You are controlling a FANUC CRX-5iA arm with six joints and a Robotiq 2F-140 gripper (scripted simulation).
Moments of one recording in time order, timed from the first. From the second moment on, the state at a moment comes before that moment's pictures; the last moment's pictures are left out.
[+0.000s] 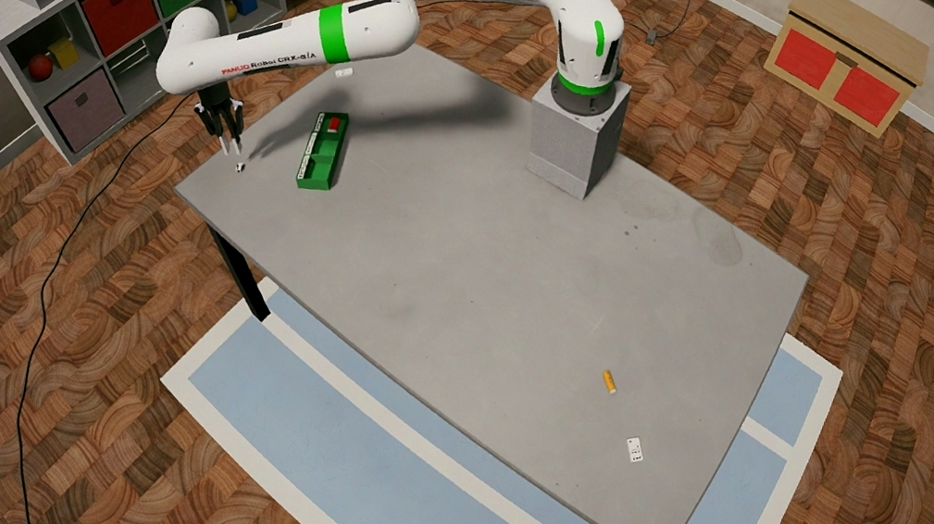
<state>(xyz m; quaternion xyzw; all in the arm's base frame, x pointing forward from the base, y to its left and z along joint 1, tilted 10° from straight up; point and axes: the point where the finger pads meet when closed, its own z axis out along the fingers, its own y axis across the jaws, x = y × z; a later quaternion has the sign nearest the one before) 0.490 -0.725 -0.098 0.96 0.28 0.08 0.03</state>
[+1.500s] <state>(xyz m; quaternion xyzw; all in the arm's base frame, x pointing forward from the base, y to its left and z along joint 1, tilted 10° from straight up) 0.502 -0.726 -0.168 0.96 0.28 0.08 0.03</state>
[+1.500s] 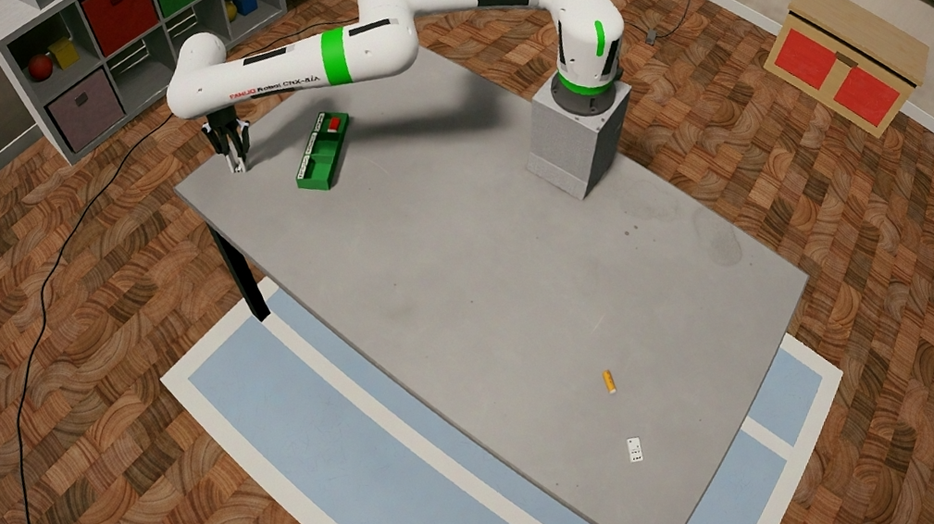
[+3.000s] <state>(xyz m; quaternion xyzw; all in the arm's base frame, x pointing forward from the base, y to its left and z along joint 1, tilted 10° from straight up) 0.497 -0.726 -0.141 0.96 0.28 0.08 0.03</state>
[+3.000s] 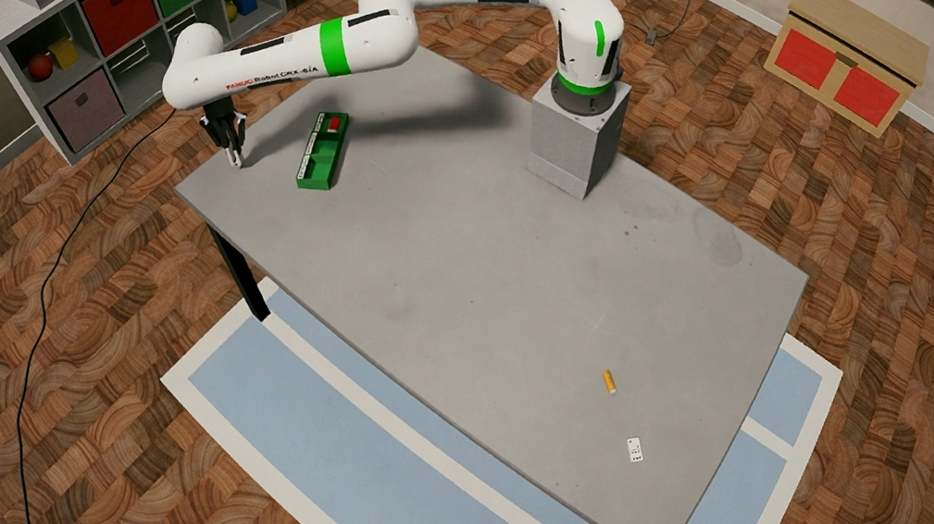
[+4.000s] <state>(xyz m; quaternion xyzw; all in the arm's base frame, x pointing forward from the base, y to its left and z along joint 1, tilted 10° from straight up) 0.471 -0.714 -0.113 0.96 0.28 0.08 0.01</state>
